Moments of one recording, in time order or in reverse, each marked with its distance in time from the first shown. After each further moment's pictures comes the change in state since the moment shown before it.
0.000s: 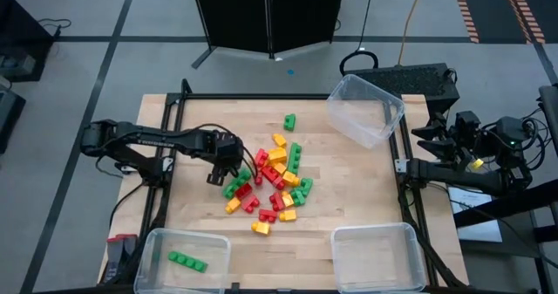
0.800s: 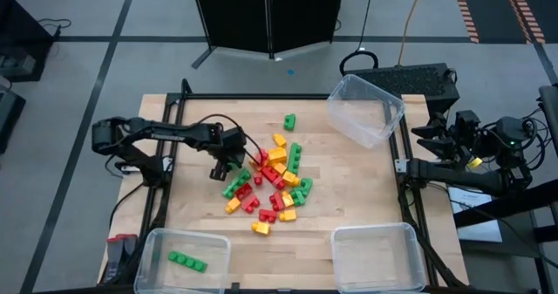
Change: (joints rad) left arm 0.143 0.117 -0.042 0.109 0.165 0.131; right arm 0.000 0.000 0.000 -0.001 0.021 0.014
